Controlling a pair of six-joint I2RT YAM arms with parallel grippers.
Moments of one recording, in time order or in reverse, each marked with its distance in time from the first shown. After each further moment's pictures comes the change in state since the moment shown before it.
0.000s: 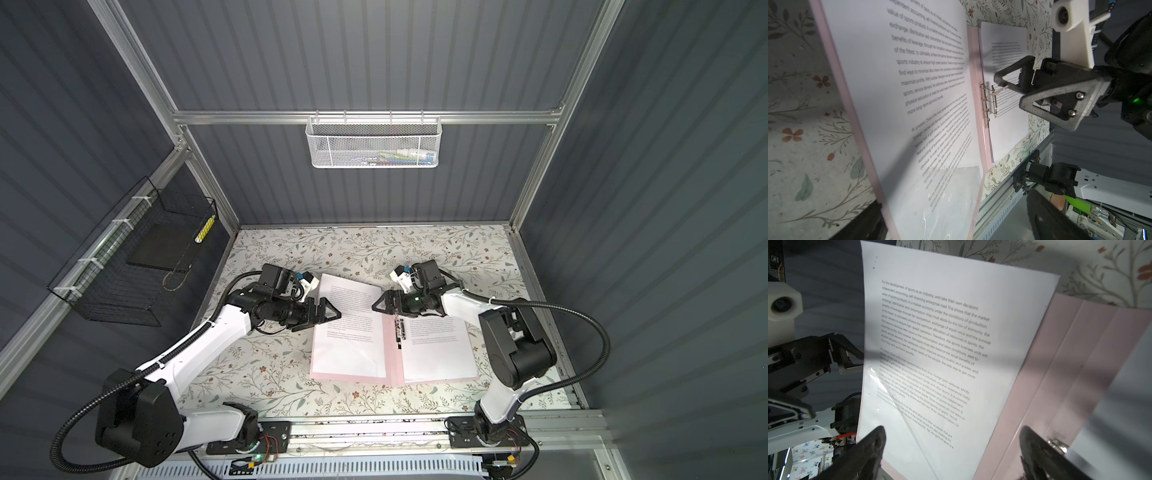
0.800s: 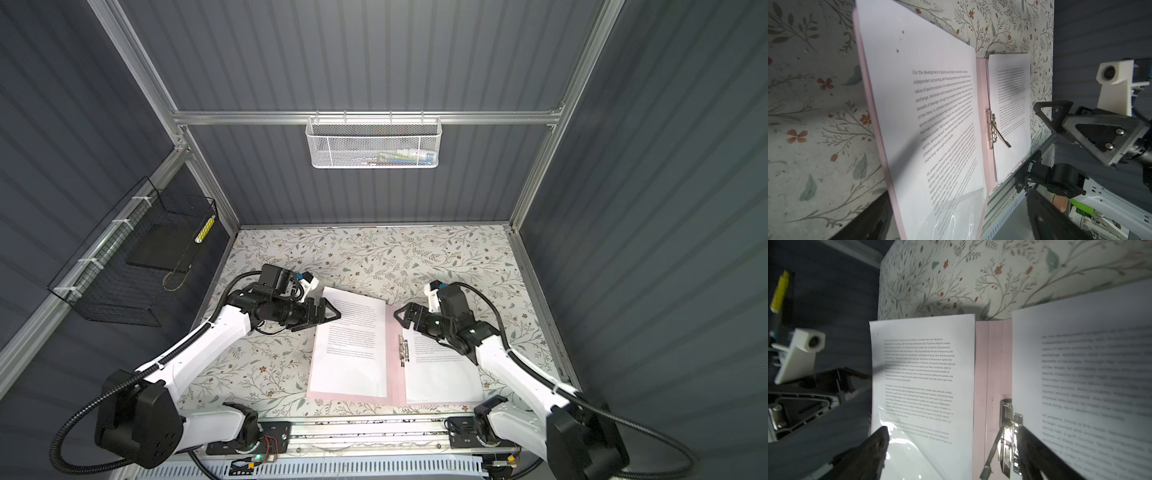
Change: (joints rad) left arm 0.000 -0.010 -0.005 0.000 -0.012 0.008; right arm 0.046 -0.666 -0.372 -0.049 0.465 0.464
